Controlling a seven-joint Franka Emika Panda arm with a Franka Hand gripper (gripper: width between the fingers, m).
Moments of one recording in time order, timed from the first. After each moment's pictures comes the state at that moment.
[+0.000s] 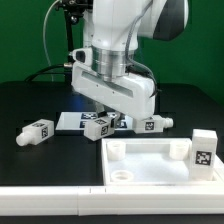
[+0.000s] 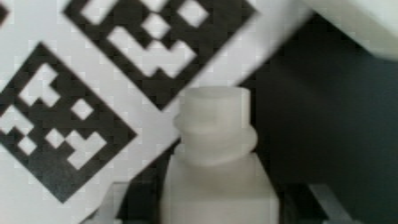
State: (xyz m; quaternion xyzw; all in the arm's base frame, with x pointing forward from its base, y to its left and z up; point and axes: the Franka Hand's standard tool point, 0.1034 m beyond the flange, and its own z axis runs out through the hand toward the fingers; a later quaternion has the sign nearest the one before) arm 0.389 -0.004 0.017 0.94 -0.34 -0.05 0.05
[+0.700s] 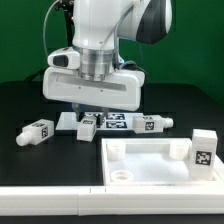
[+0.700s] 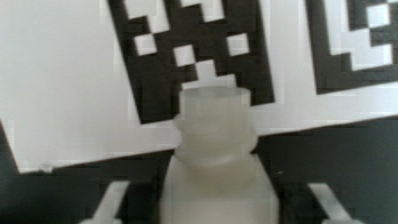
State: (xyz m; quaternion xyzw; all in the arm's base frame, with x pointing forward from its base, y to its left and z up) arm 0.380 -0.043 0.015 0.99 -0.09 -0.04 0.04
